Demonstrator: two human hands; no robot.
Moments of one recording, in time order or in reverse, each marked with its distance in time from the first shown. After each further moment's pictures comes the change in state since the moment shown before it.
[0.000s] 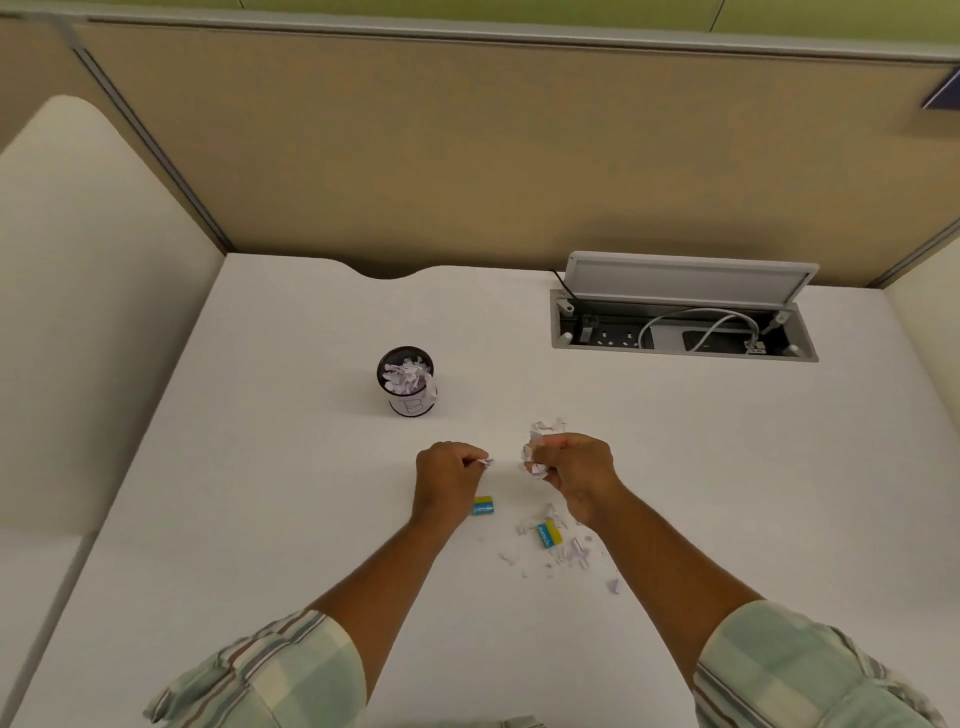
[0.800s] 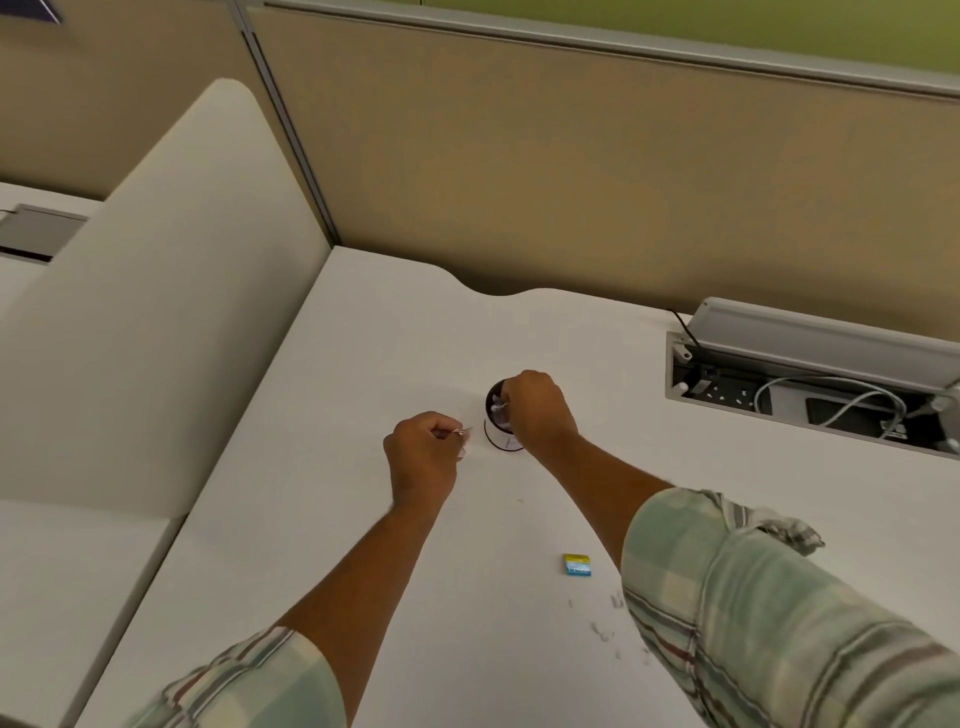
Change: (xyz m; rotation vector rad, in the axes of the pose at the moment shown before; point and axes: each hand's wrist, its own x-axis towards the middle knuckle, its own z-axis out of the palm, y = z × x) left_hand 0.075 -0.059 -0.138 -0.318 0.354 -0.239; right_hand 0.092 -0.041 0.234 -1.647 -0.119 -0.556
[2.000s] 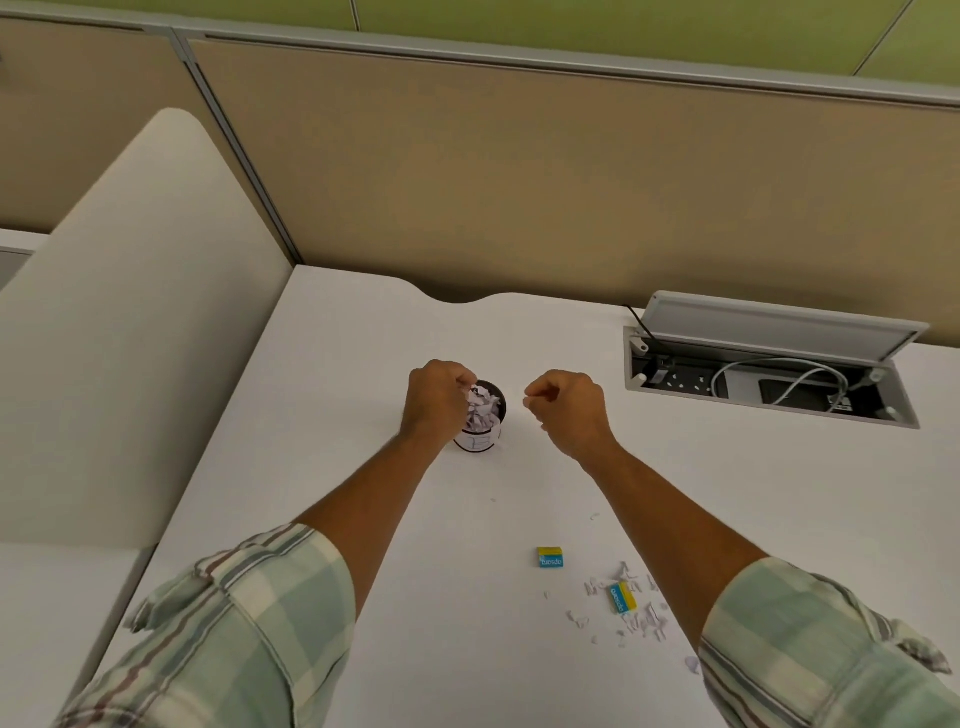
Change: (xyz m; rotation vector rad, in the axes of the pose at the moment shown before) left_hand 0.042 0.062 0.047 0.429 -0.218 0.331; right_hand -0.056 0.073 -0.033 0.674 0.293 0.128
